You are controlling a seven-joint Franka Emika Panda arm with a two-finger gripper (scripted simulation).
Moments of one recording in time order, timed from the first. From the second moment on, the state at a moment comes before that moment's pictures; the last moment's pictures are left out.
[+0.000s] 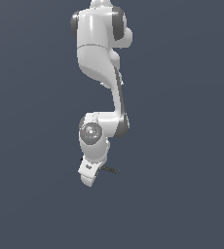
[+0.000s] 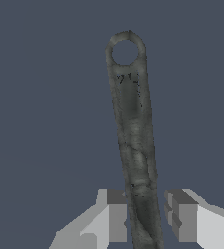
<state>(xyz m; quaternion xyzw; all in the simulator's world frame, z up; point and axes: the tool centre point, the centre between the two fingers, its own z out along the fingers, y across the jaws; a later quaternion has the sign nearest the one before) 0.086 -0.062 0.011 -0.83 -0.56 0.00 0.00</state>
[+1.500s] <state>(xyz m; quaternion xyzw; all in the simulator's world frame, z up) 0.004 -0.131 0.228 -0.83 -0.56 0.00 0.00</state>
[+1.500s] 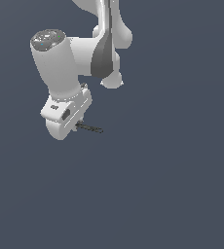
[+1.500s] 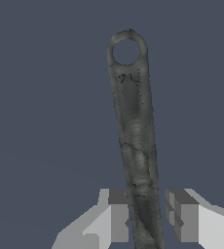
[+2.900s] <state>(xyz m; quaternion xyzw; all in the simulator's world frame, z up) -0.075 -0.207 0.462 -0.83 -0.56 0.00 0.00</state>
